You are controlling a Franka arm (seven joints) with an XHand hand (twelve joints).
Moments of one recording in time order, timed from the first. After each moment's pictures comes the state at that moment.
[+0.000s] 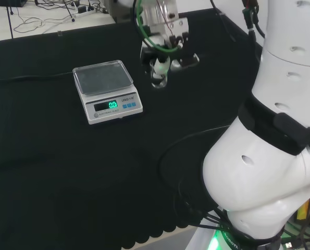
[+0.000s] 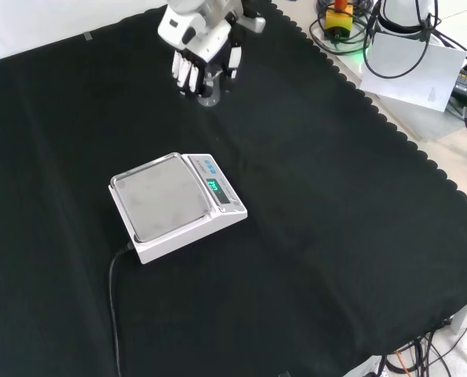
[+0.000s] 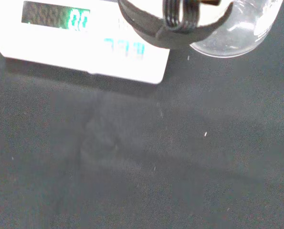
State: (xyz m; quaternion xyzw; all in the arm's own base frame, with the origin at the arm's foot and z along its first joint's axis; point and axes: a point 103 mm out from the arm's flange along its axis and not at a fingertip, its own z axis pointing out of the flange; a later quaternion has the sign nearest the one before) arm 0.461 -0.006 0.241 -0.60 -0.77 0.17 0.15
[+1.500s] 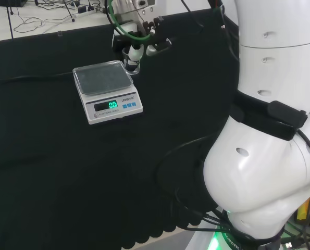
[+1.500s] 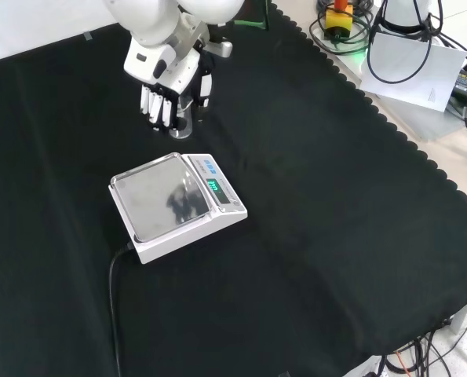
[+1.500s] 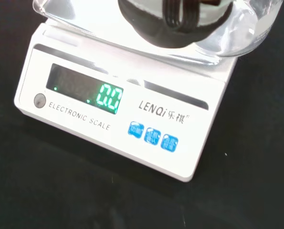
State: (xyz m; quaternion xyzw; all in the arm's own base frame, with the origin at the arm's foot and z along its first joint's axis) arm 0.556 0.043 0.230 -0.53 -0.82 0.17 0.13
